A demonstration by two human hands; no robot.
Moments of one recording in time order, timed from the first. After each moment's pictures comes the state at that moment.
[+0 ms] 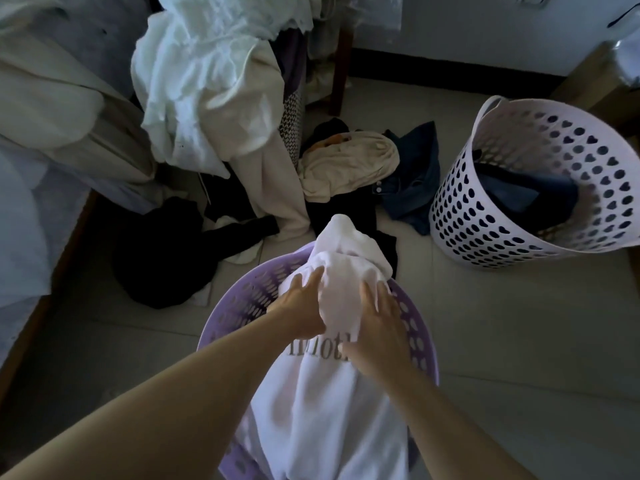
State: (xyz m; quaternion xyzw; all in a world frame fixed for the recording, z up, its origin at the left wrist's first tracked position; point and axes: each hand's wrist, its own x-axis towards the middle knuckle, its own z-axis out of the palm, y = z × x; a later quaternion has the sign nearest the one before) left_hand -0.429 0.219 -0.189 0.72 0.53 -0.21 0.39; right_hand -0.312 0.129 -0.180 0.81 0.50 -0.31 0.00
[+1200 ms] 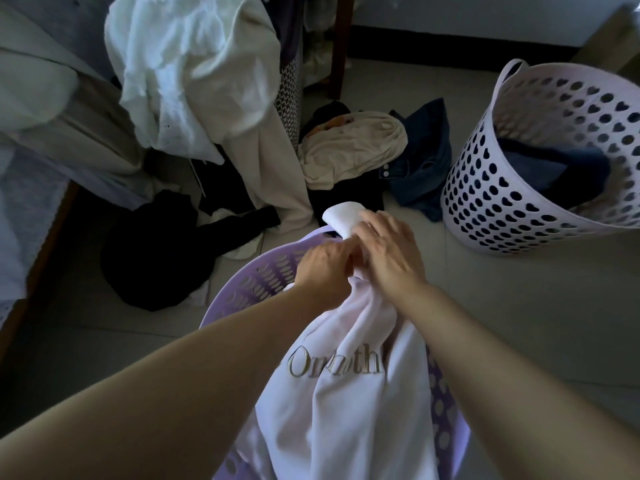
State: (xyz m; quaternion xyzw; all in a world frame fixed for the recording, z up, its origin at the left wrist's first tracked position) left_hand -0.403 0.239 -0.217 0.82 0.46 0.02 0.35; right_hand -0.281 0.211 -0.224 0.73 0.68 -0.11 -0.04
